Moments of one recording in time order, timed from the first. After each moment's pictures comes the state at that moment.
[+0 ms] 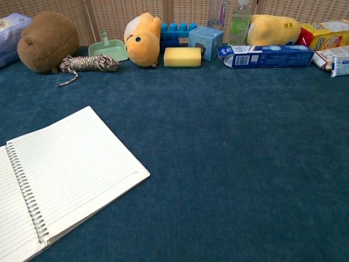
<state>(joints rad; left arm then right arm) 0.02 -1.63 0.37 -0.34 2.06 1.95 0.58 0.05 -1.06 0.06 -1.69 -1.48 1.47 -0.01</state>
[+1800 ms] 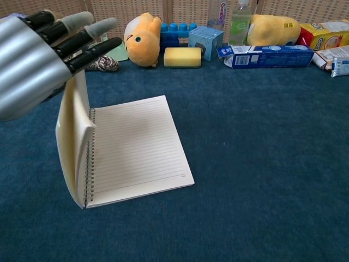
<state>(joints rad) -0.49 -1.66 -0.06 -1.16 2.01 1.55 0.97 0.05 -1.05 0.06 -1.69 -1.47 1.46 0.01</state>
